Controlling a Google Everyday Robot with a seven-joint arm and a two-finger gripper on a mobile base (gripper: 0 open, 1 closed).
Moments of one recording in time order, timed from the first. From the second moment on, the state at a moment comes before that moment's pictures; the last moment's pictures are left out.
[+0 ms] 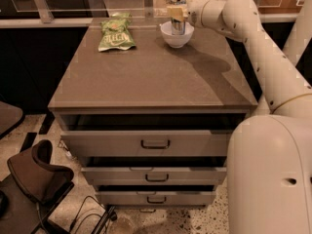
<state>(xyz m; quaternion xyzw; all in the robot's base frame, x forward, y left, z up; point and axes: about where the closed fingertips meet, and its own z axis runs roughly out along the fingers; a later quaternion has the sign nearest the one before) 0.909 -0.094 0.948 -0.28 0.70 0.19 0.63</state>
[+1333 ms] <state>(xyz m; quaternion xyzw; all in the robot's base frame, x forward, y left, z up) 0.800 -0.095 1.020 -0.30 0.68 0.14 0.65</state>
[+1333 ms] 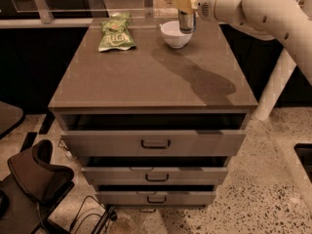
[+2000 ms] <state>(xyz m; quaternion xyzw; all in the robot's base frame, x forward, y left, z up) 0.726 -0.035 0.987 -0.31 0.68 0.20 0.64</state>
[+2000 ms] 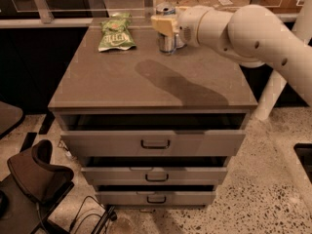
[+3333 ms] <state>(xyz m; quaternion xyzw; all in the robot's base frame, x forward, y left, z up) 0.710 0.047 0.920 -0.37 0.64 0.32 0.59</state>
